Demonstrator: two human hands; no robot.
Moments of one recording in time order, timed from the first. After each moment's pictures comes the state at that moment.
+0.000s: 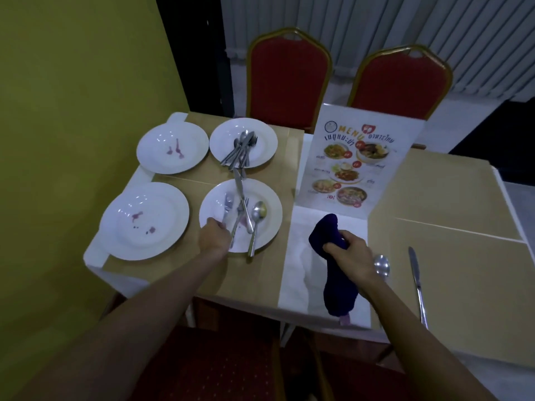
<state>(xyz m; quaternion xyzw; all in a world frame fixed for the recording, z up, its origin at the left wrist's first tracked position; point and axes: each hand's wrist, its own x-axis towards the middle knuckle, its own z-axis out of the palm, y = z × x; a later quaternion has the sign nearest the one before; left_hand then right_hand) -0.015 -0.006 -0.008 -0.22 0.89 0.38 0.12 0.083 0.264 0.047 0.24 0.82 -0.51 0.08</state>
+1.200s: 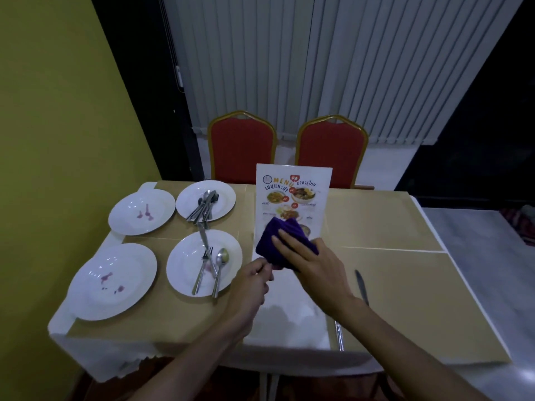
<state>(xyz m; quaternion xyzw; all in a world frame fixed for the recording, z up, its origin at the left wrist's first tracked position) 0.118 0.124 0.146 -0.02 0.73 0.66 0.18 0.125 0.298 0.113 -0.15 0.95 -0.02 -0.28</state>
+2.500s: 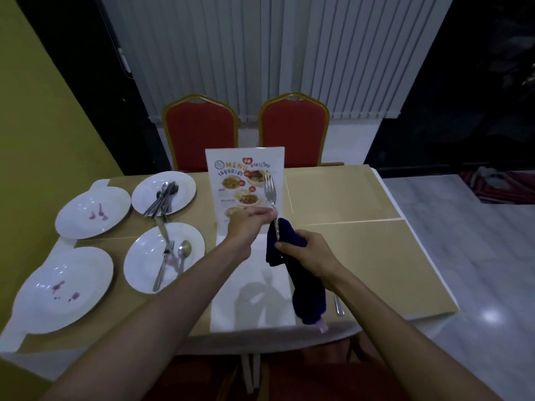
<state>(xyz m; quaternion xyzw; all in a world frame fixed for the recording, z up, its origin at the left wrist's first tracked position) 0.055 0.232 0.156 -0.02 0.72 0.66 0.23 0.152 0.362 0.128 0.20 0.77 -0.61 0.02</state>
